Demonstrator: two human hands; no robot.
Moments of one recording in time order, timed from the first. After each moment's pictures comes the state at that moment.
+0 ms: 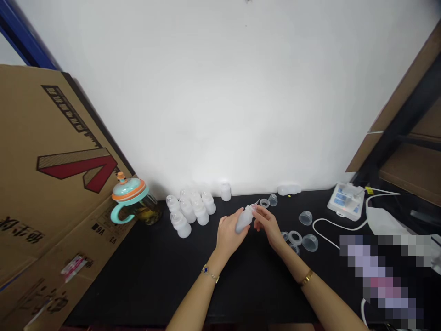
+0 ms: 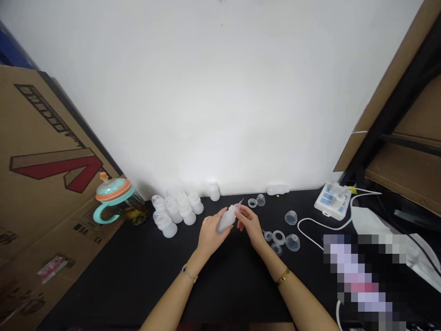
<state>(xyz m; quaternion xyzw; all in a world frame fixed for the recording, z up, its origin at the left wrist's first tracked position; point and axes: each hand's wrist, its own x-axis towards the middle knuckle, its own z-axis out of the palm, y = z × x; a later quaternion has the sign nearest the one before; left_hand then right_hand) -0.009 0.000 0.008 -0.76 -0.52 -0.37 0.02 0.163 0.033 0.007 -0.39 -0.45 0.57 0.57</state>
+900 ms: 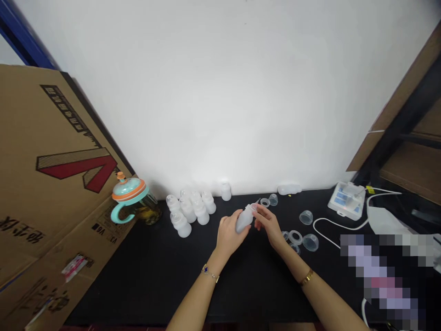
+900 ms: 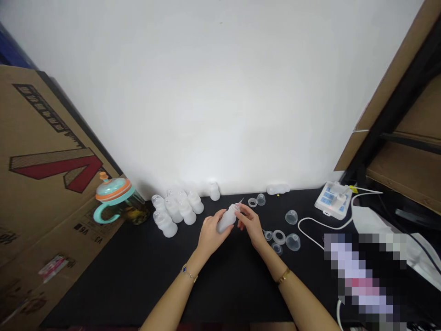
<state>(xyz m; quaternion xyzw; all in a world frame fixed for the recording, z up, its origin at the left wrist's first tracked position) -0.008 -0.002 0.009 -0.75 -0.54 -0.37 -0.02 0.164 0.033 0.006 -0.40 -0.46 0.55 0.57</state>
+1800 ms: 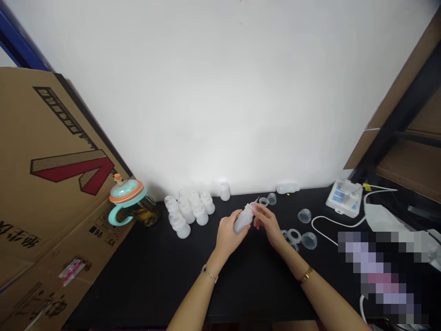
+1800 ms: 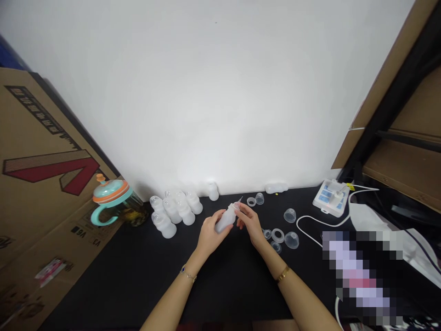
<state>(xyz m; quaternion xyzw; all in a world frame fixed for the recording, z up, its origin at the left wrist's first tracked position) -0.008 -0.004 0.013 -0.73 -0.55 -0.39 -0.10 0.166 0.033 0.009 -0.39 -0.44 0.57 0.57</state>
